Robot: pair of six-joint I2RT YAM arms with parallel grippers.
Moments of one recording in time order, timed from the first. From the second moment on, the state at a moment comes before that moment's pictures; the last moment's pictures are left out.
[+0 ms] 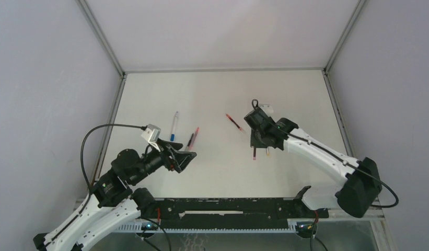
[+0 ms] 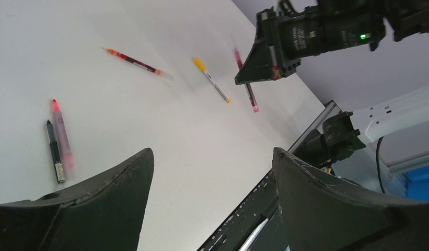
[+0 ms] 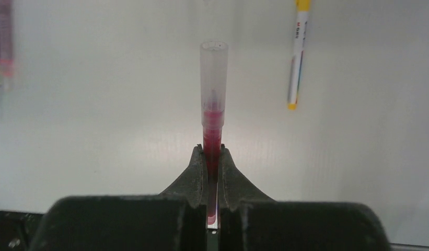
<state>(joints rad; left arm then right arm) -0.82 0.37 0.63 -0.39 0.01 -0.47 0.76 1.26 1.07 -0.88 0.29 0.72</state>
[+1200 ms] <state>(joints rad) -0.82 0.33 0.62 -0.45 0.01 -0.56 0.53 1.77 1.10 -0.70 0.24 0.45</state>
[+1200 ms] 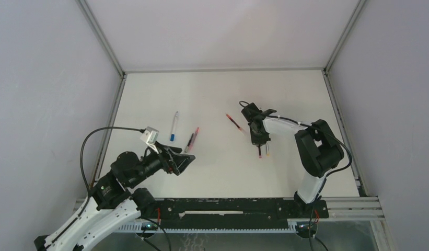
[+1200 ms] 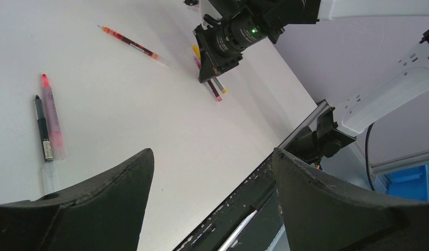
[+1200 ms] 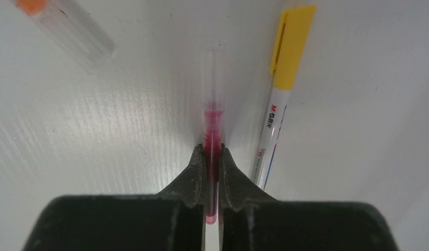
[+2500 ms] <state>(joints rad) -0.82 0.27 0.61 -0.47 0.01 -0.58 0.59 1.86 1.51 -0.71 0.09 0.20</state>
